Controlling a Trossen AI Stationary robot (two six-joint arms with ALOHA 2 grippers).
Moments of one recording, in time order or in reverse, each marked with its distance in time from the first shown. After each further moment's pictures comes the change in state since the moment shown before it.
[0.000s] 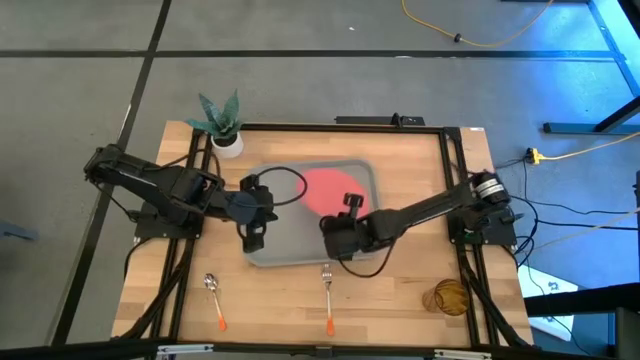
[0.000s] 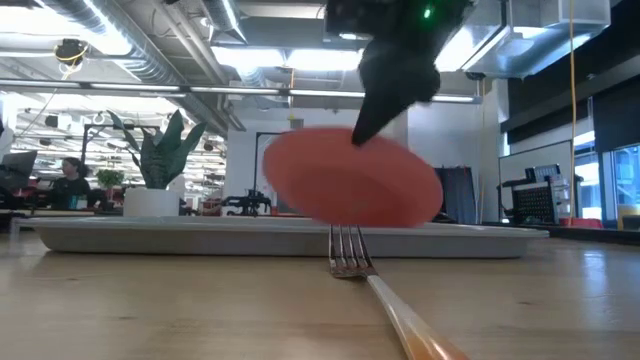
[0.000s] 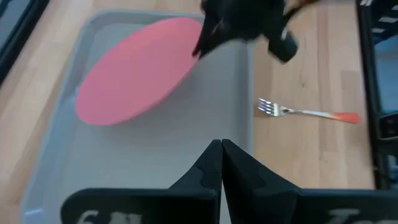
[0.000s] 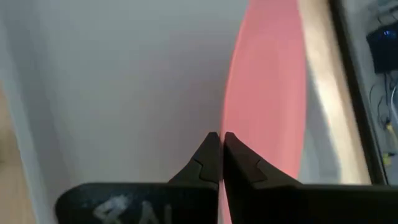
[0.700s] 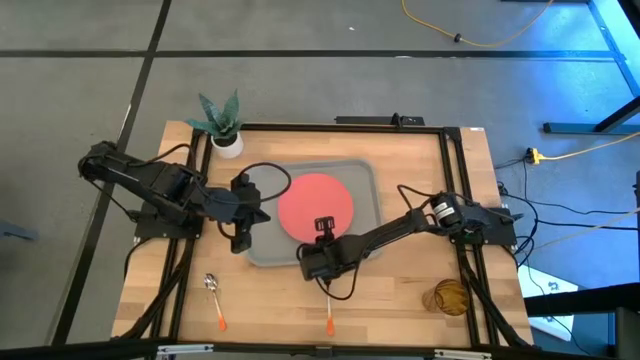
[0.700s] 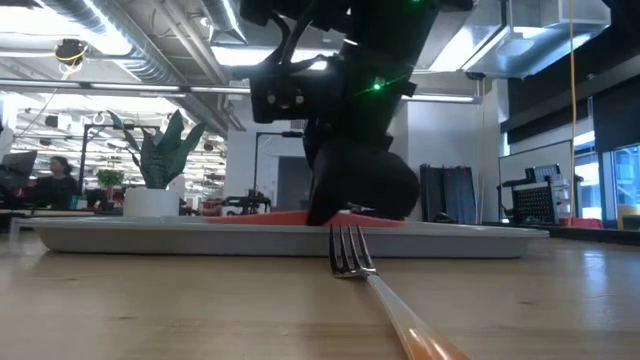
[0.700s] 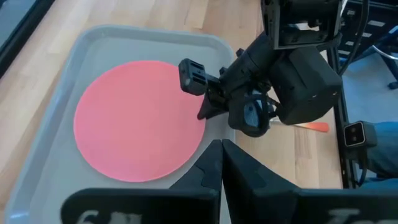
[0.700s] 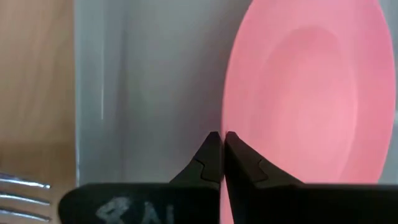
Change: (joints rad) left arm -0.042 -0.080 0.000 0.004 -0.008 -0.039; right arm 0.035 0.362 0.269 -0.043 -0.076 -0.188
